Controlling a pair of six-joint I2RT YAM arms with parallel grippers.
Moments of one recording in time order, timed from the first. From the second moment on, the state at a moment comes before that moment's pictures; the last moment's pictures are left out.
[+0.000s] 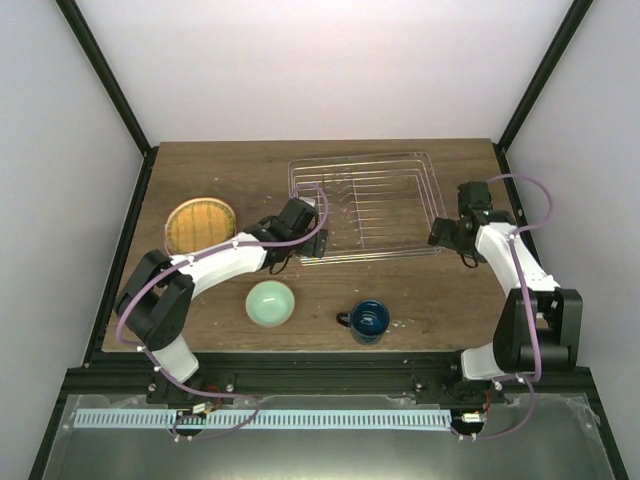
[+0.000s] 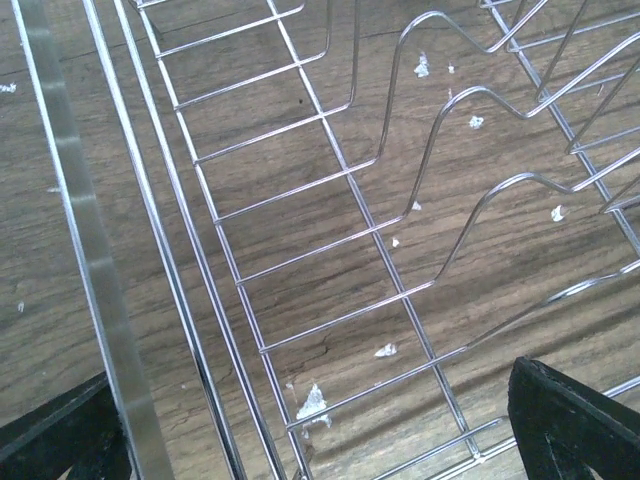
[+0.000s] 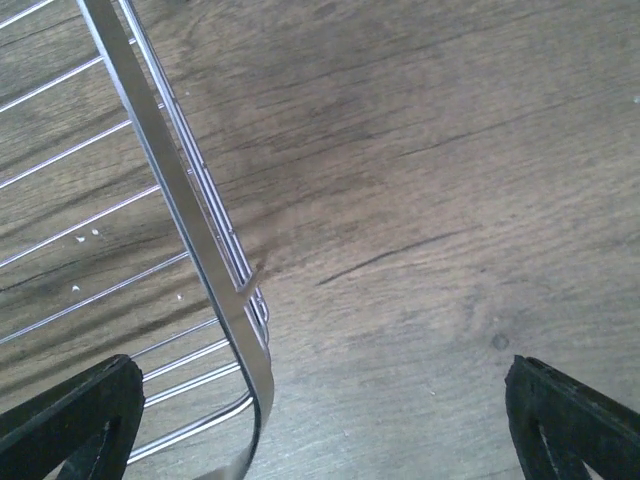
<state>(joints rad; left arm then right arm) -0.71 1.69 1.10 -0.29 -0.22 -0.35 -0.01 1.44 1.03 -0.75 0.09 0.31</state>
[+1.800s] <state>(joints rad) -0.88 1.52 0.92 -0.35 -0.27 -0.46 0.17 1.30 0.88 -1.06 0.25 0.77</state>
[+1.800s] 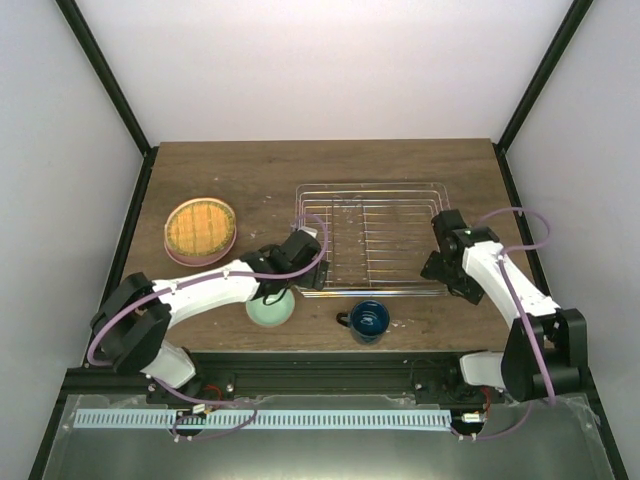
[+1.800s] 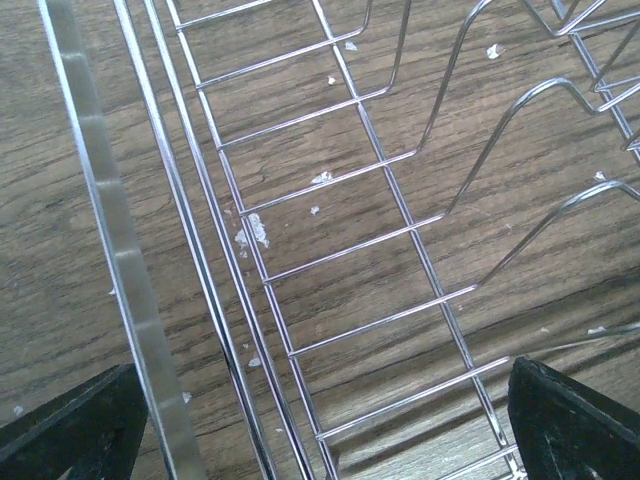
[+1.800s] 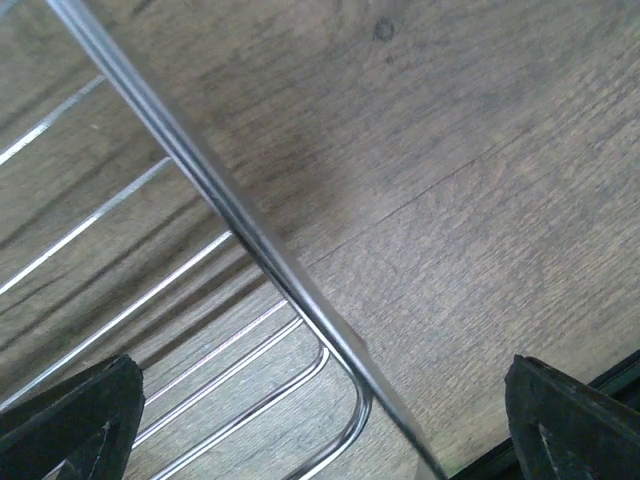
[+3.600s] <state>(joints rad) -0.75 1.02 0.90 -0.88 -0.34 -0.59 0.17 1.35 1.15 -0.45 -0.12 0.21</state>
